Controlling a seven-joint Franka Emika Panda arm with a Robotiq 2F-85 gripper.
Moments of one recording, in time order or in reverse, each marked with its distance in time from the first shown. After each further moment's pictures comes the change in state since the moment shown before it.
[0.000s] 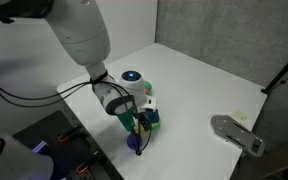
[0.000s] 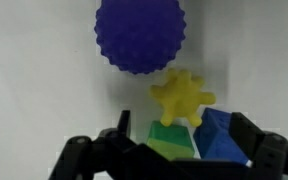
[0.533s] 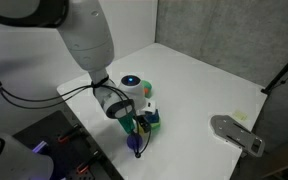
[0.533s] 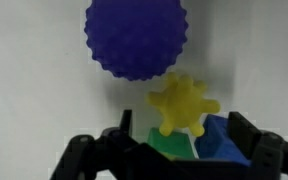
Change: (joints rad) arm -0.006 0.065 0.010 0.019 0.002 0.057 0.000
